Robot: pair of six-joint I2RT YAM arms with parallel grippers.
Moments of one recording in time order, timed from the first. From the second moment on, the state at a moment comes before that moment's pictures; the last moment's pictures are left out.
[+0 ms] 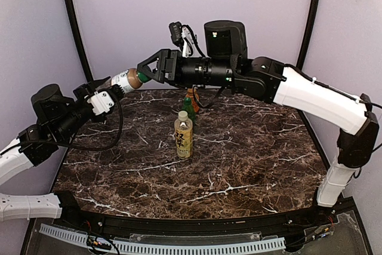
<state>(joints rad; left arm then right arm) -0.75 0.77 0.80 -0.03 -0.30 1.10 1.12 1.75 1.87 -0.24 -0.14 0.67</state>
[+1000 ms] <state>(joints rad) -0.72 0.73 0.88 -0.34 -0.13 1.00 1.13 1.75 1.83 -0.24 -0.26 0.44</state>
